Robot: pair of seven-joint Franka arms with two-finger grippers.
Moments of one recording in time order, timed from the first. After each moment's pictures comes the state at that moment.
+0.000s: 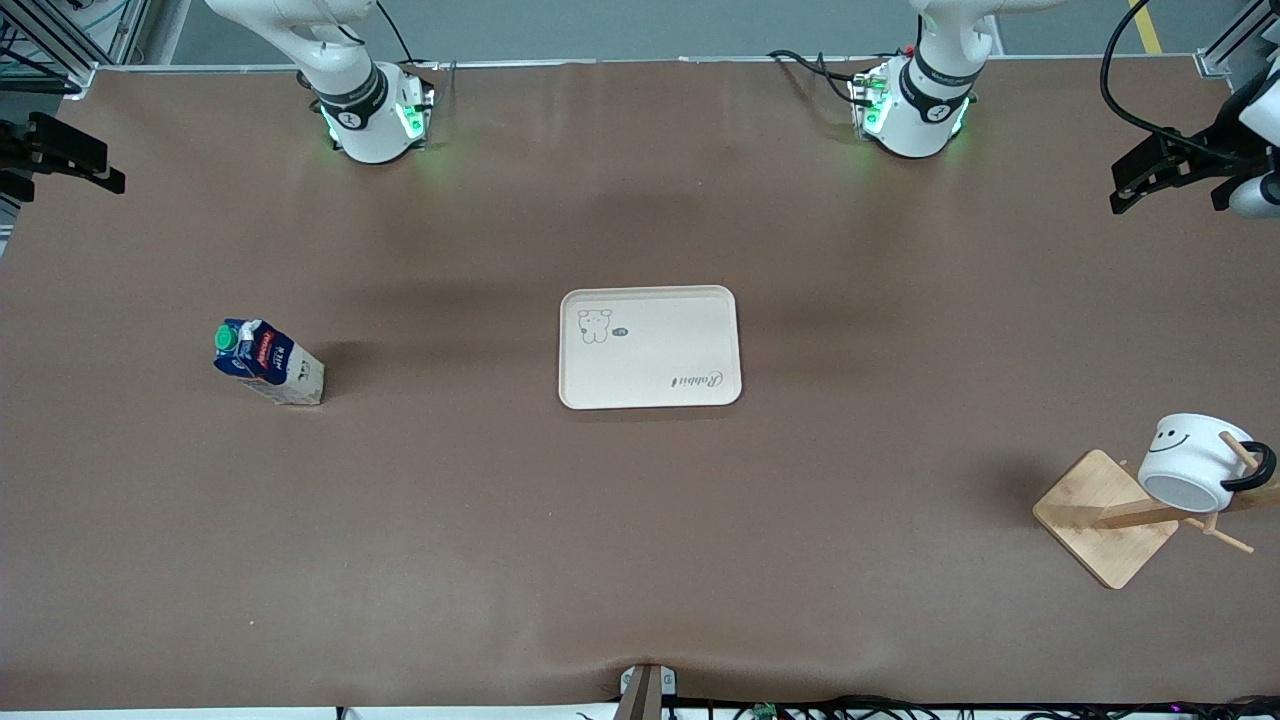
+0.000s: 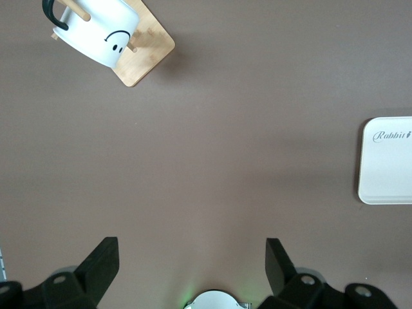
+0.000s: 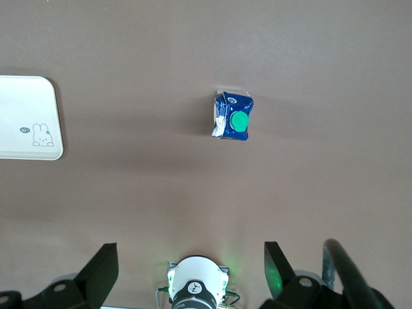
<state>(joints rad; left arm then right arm) 0.05 -0.08 -0.12 -1.53 0.05 1.42 -0.04 -0.04 -0.01 -0.04 -1.41 0.04 1.22 -0.13</state>
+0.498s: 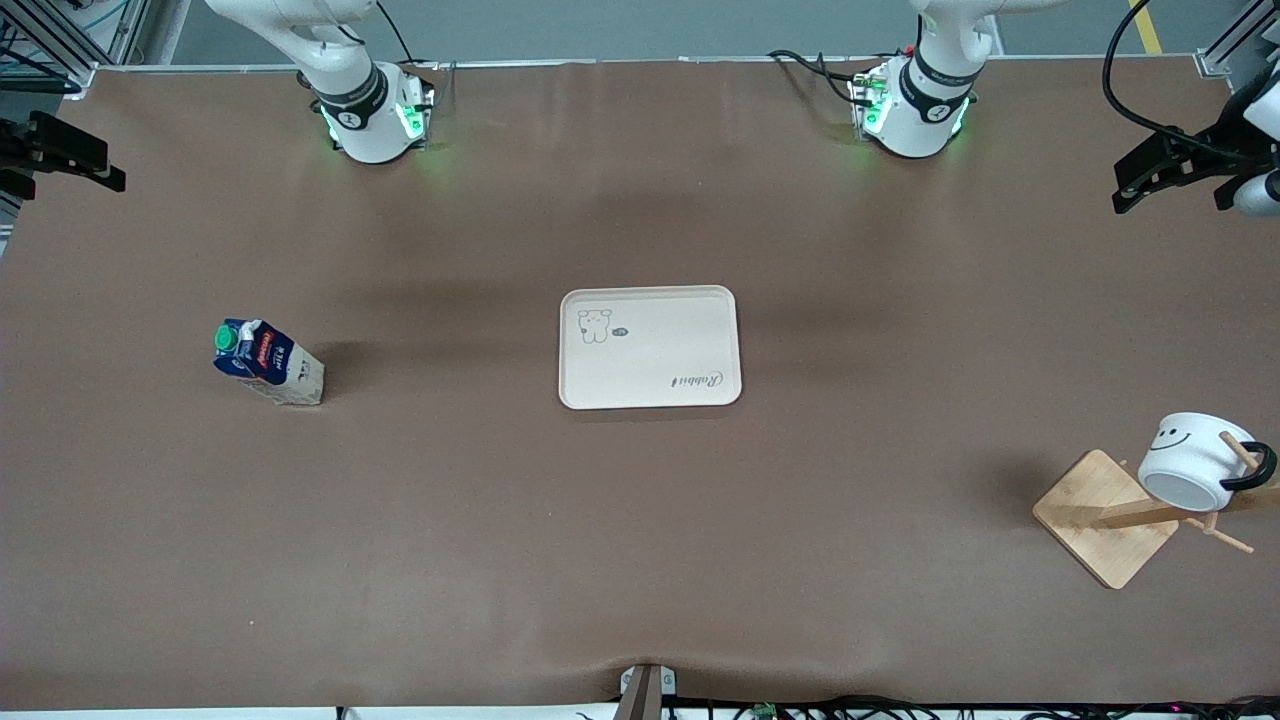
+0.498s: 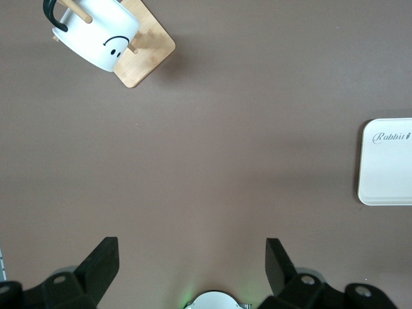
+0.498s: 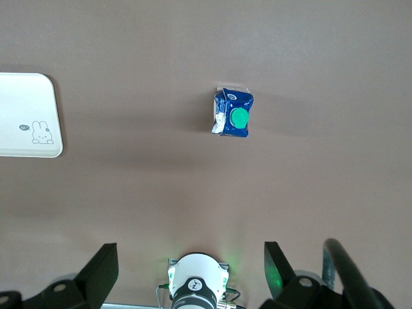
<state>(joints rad) 0.06 -0.08 -0.12 -1.53 0.05 1.42 -0.04 -0.04 -0.01 -0.04 -1.41 0.04 1.21 -0.13</state>
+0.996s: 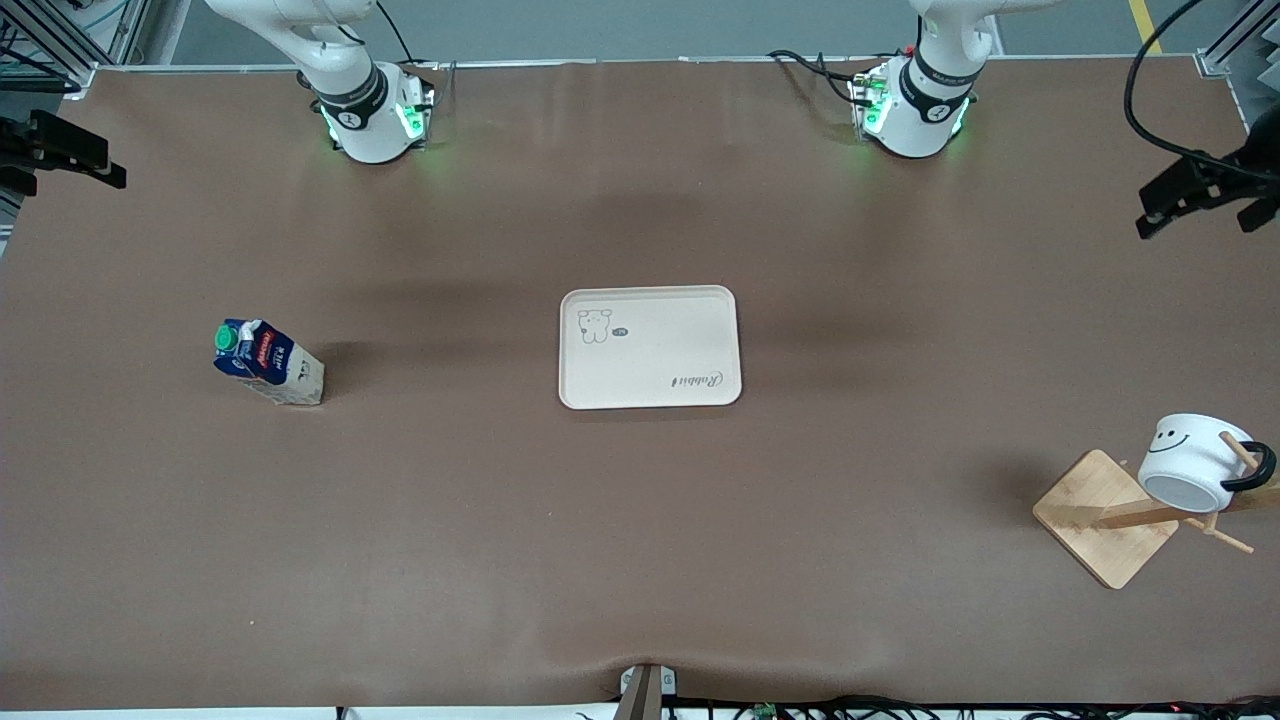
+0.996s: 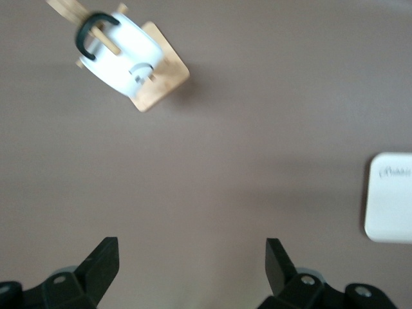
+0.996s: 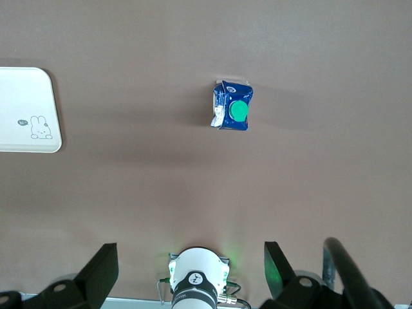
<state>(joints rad) 0.12 -0.07 -0.11 -1.57 0.05 1.57 -0.04 -0.05 -0.01 -0.04 -1.42 0.04 1.20 -0.13</state>
